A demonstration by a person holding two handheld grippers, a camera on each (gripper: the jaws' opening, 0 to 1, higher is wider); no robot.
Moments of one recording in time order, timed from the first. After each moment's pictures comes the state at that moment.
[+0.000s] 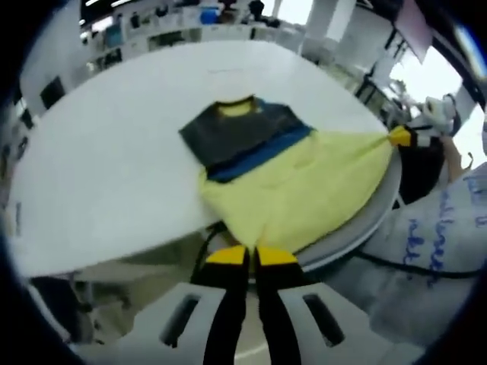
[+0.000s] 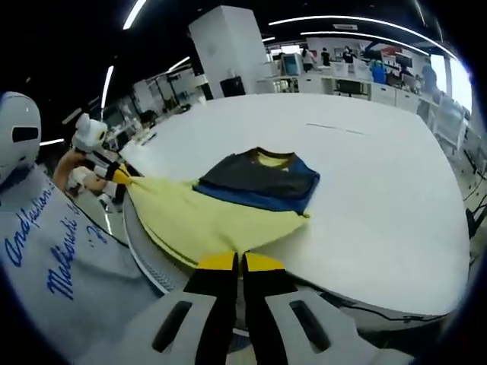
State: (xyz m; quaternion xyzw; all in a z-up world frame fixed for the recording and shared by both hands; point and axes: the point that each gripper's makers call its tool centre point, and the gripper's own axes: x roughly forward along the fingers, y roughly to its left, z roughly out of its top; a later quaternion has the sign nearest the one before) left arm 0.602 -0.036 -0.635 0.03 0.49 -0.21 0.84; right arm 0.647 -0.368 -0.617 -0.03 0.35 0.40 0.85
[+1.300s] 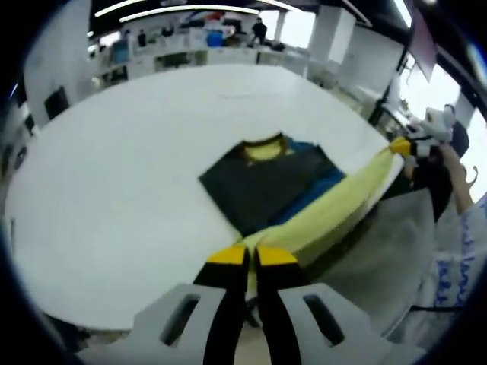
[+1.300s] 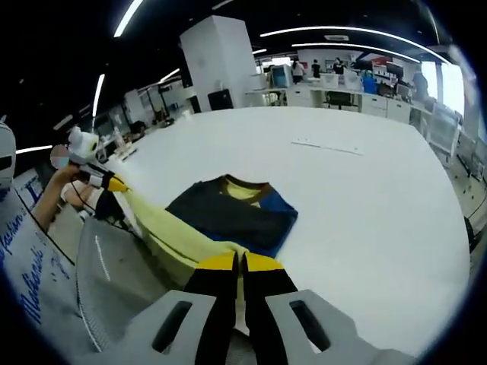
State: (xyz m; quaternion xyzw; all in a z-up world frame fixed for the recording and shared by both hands) left arm 0.737 -0.011 -0.660 0.02 0.43 -0.21 0.88; right arm 0.778 -0.356 -0.637 -0.02 0.31 0.36 0.88
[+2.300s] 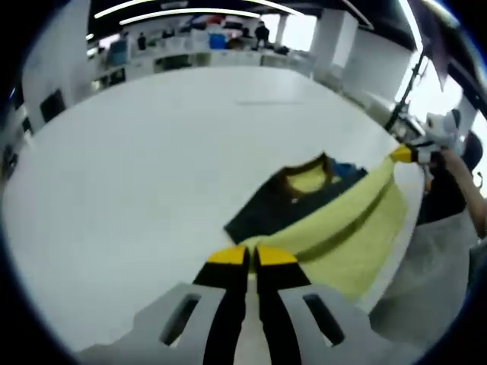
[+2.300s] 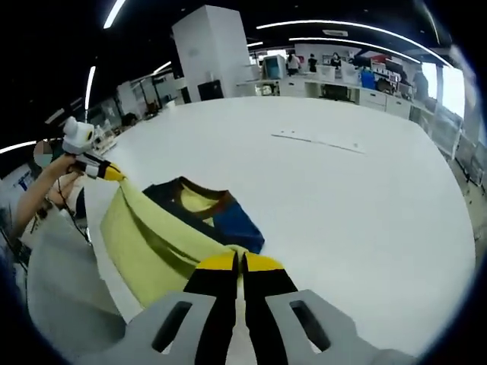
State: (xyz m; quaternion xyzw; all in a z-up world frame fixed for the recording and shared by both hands) left arm 0.870 -0.003 -0.716 0.01 0.41 -0.20 0.89; right arm 0.899 -0.346 -0.698 -0.04 0.33 0.35 0.88
